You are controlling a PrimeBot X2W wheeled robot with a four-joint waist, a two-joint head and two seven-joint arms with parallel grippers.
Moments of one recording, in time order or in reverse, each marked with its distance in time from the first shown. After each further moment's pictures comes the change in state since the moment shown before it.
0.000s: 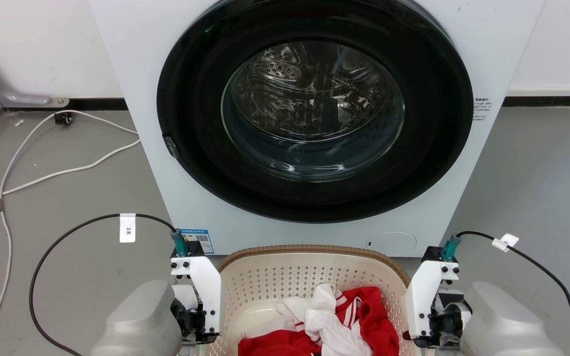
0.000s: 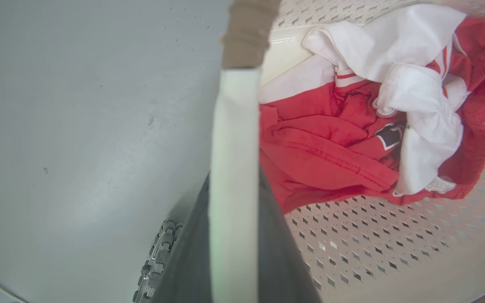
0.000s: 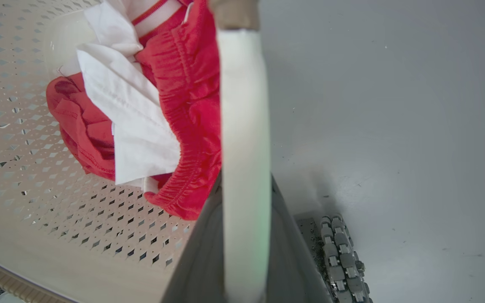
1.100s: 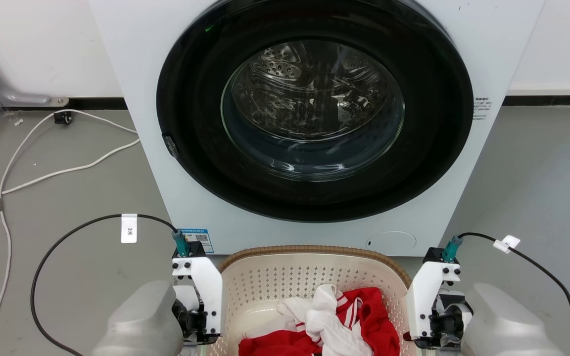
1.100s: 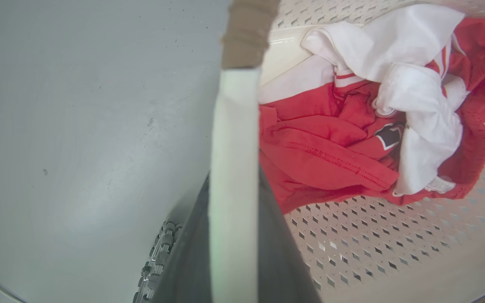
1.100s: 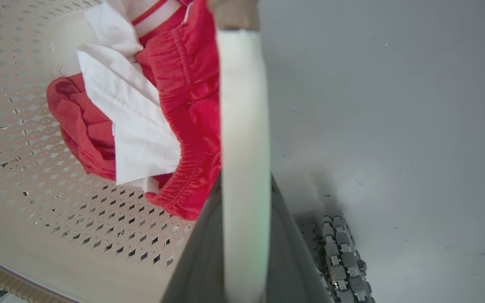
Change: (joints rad) left arm 0.000 -0.003 -0.021 0.001 -0.015 -0.001 -0.010; right arm 0.004 -0.002 -0.008 0.001 0.000 0.000 -0.001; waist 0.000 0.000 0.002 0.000
